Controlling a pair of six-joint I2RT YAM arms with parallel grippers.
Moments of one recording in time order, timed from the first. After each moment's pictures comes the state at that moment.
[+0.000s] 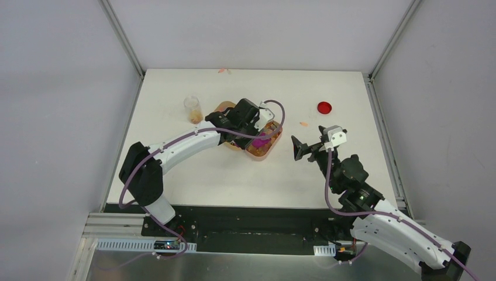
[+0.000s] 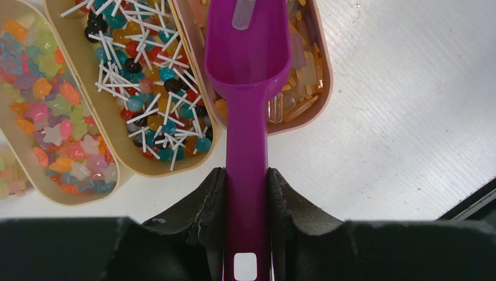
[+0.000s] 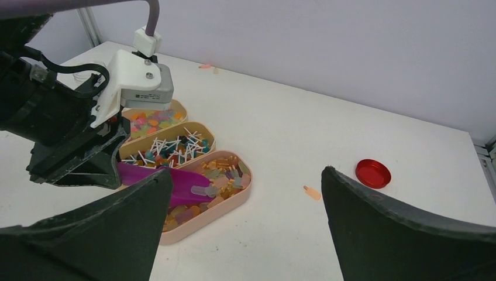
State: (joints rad) left arm -0.79 1.63 1.34 -0.68 -0.02 0.10; right arm 0.87 0.54 0.48 0.16 0.47 -0.10
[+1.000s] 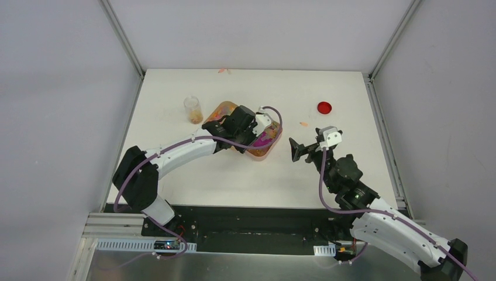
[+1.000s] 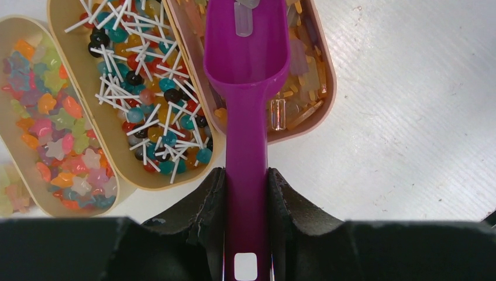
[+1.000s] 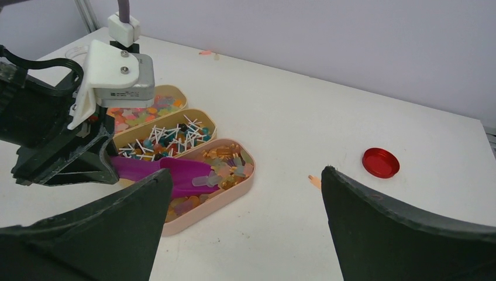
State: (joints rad) left arm -0.80 1.57 1.20 -0.50 -0.02 0.16; right arm 0.85 0.57 0.44 0.19 0.45 -0.08
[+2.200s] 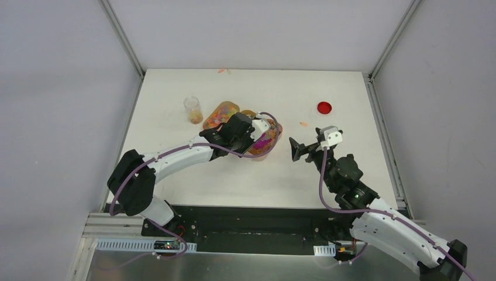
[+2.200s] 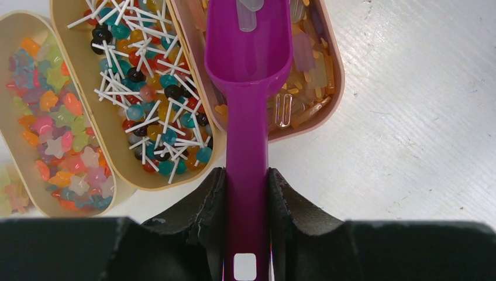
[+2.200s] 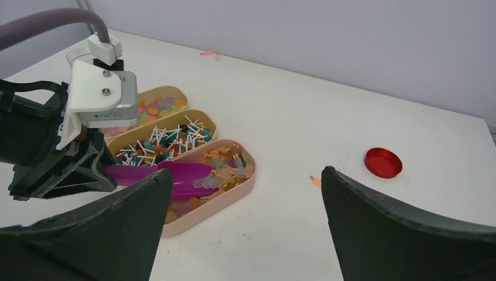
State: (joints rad) left arm -0.81 1.51 1.05 -0.36 -0.06 0.17; right arm 0.83 0.57 0.43 0.21 0.43 -0.07
